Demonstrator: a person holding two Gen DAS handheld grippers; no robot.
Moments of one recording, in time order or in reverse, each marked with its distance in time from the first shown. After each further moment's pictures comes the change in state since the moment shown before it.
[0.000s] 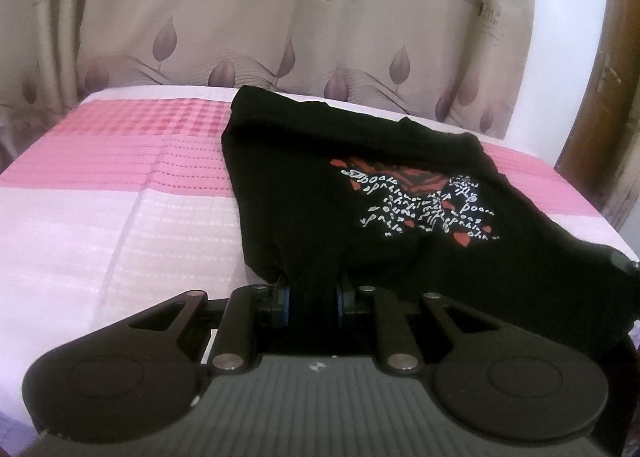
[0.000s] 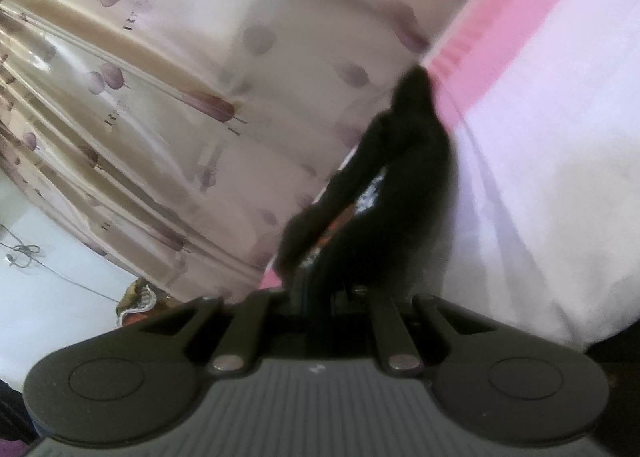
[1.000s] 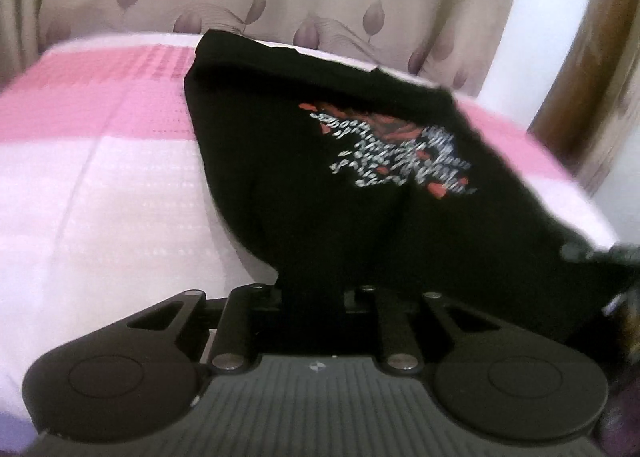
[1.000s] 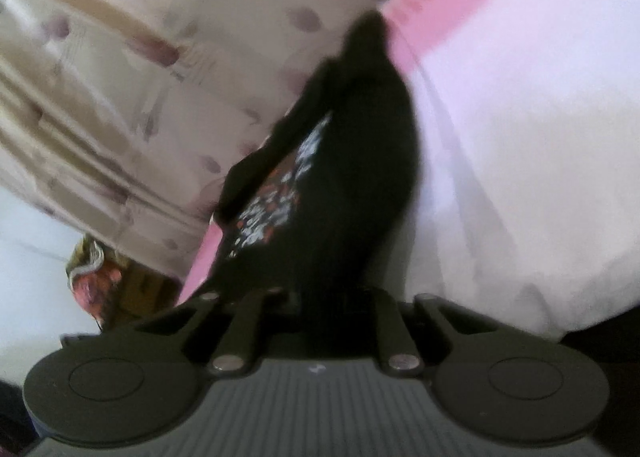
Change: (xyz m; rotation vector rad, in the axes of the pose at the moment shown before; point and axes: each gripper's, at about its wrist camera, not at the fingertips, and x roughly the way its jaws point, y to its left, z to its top) left arm 0.016 0.007 -0.011 -0.050 0.145 -0.150; right arm 0.025 0.004 -0.005 -0.071 0.156 -0.131
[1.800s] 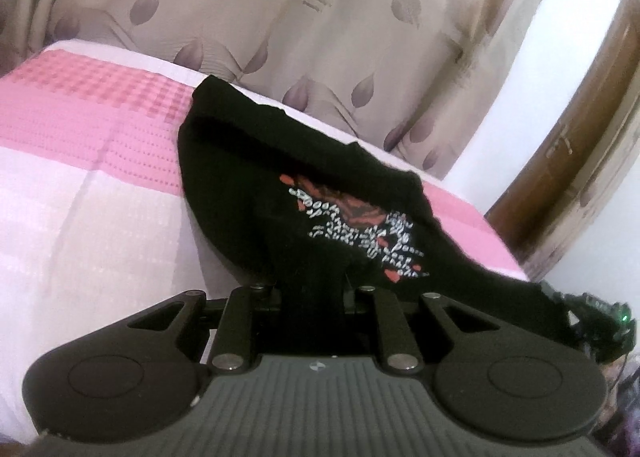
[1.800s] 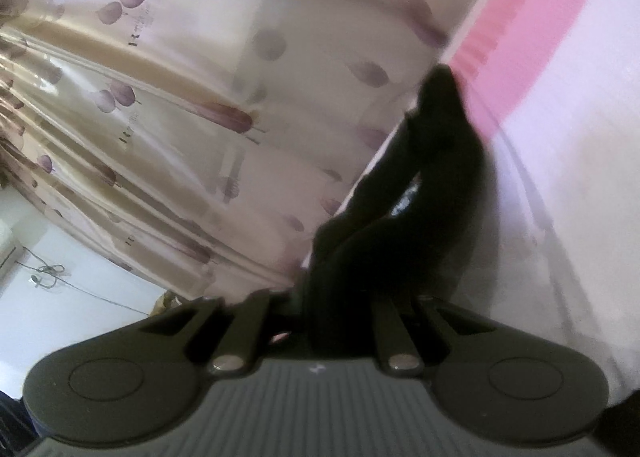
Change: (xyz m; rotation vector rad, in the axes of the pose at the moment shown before) left arm -0.026 0.018 0.031 -0.154 -0.143 -0.137; right arm -0.011 0.011 0.041 0.124 -0.151 0.235
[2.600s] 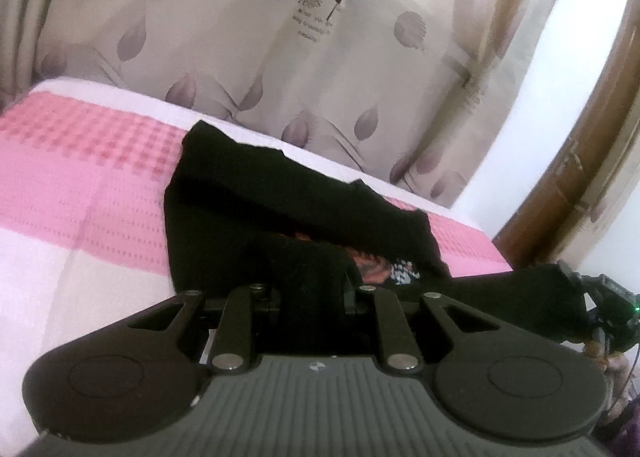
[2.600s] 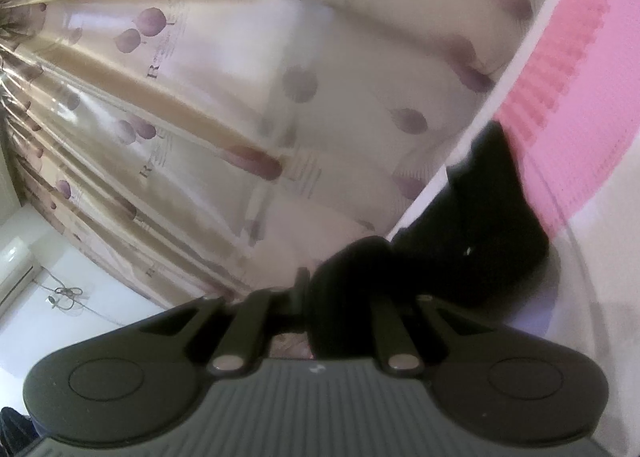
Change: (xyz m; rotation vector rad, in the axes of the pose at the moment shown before) left arm 0.028 -0.014 0.056 0.039 -0.050 0.043; right arm 0.043 0.015 0.074 -0.018 -0.062 0.062
